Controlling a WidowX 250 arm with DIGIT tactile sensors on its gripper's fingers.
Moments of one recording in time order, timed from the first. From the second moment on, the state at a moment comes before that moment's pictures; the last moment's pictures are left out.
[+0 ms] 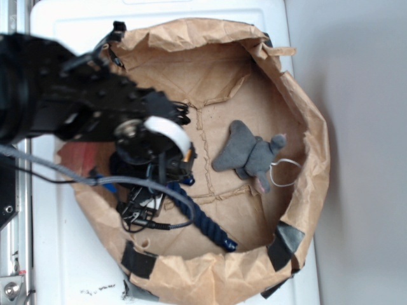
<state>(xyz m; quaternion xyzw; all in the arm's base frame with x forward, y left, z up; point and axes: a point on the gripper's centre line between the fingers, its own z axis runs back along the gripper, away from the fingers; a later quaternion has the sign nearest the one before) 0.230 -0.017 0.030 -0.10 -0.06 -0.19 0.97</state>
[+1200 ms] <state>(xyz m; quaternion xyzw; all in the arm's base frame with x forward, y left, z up) 0.237 -0.004 0.108 -0.14 -0.04 -0.13 0.98</state>
